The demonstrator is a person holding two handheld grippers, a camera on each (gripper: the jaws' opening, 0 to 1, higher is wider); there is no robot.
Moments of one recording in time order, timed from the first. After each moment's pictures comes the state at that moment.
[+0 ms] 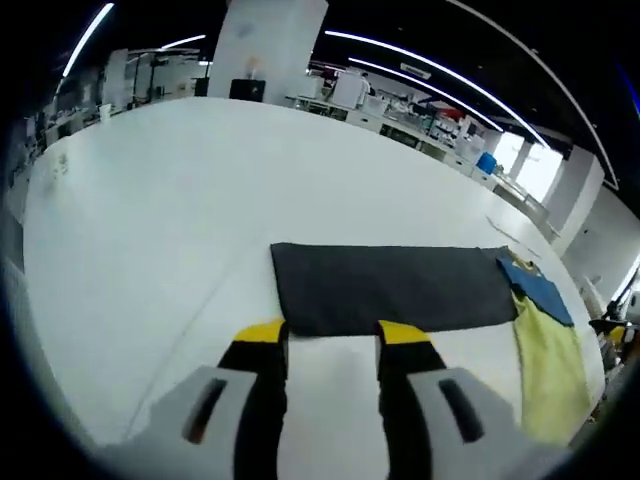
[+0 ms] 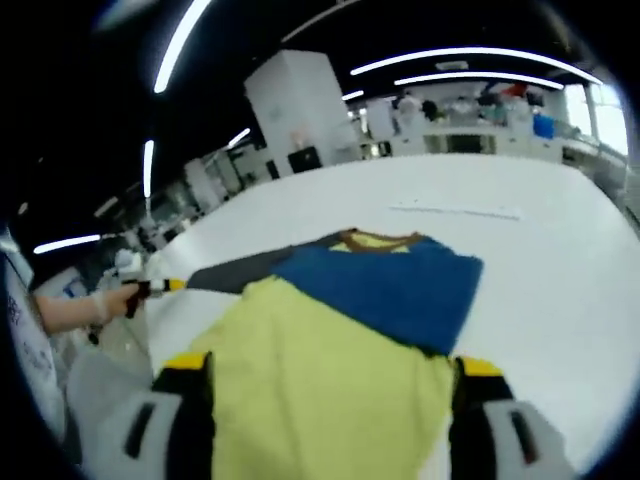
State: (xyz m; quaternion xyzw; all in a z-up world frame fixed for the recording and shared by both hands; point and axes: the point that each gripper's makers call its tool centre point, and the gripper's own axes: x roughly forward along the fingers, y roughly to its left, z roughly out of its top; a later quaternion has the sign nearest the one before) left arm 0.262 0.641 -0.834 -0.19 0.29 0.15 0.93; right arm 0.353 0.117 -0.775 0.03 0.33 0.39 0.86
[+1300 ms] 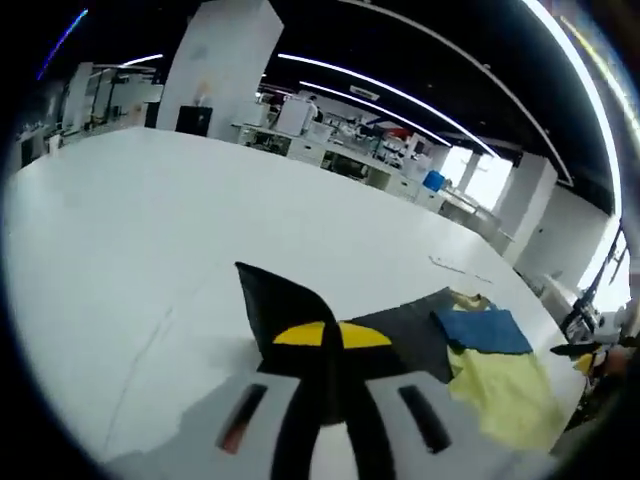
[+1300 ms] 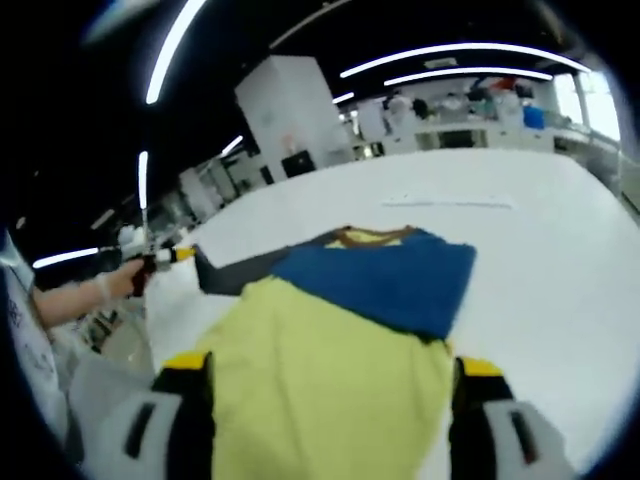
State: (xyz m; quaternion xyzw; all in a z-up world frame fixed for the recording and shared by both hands) left arm 0.365 0.567 -0.742 -0.18 0.19 0.00 0.96; right arm 0.345 0.113 -0.779 0.06 0.33 0.38 0.86
